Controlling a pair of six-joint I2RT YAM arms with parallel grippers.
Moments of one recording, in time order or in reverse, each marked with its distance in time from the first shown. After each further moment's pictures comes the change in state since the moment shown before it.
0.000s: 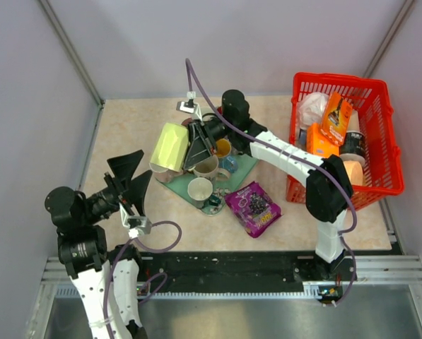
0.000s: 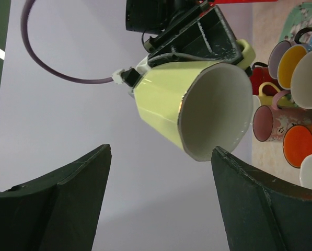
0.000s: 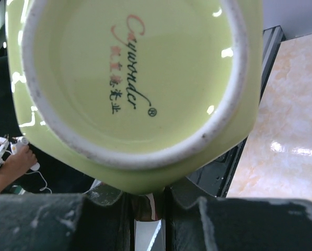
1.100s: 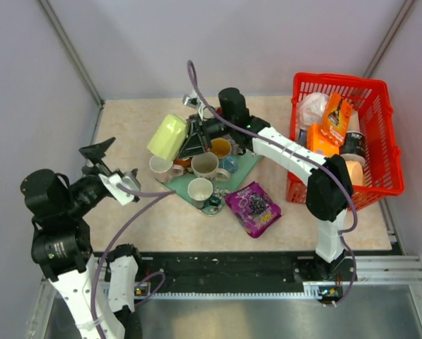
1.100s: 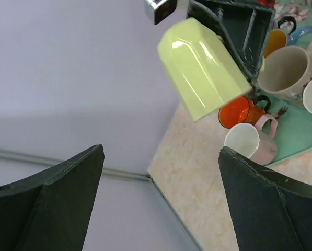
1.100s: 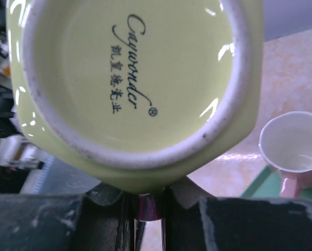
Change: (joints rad) left arm 0.013 0.251 0.550 -0.521 -0.380 -0.420; right arm 0.015 0.007 0.116 -0.486 0.346 -0.631
